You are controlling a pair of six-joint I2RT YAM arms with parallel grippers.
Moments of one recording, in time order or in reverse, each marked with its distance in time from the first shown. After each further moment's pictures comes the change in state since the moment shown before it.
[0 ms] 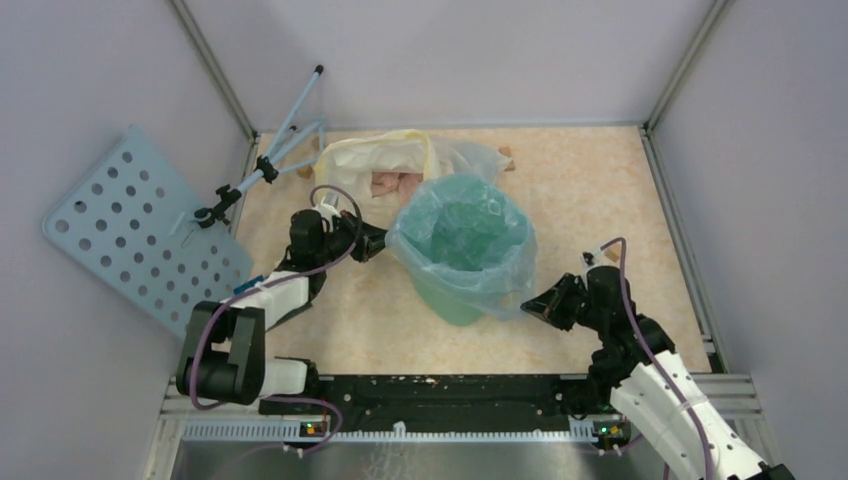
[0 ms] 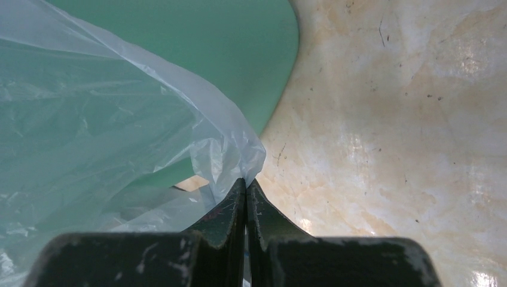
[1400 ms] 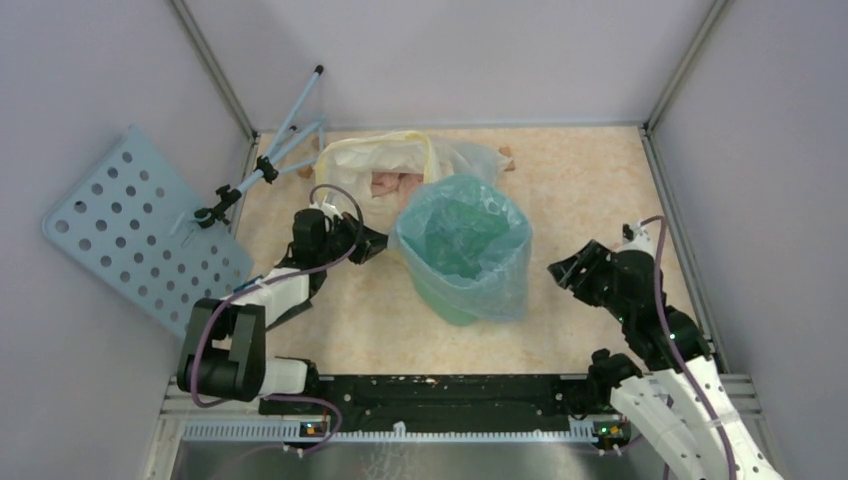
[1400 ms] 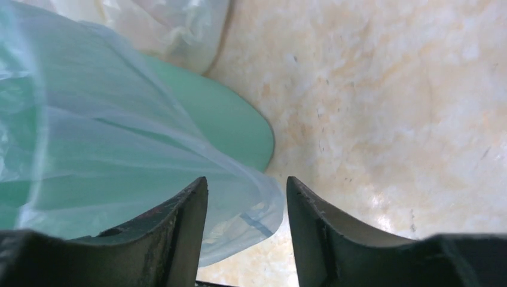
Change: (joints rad) left arm -0.001 0.024 0.022 -0.116 -0.087 0.215; right arm 0.000 -0.005 0.274 -0.172 0.367 -0.185
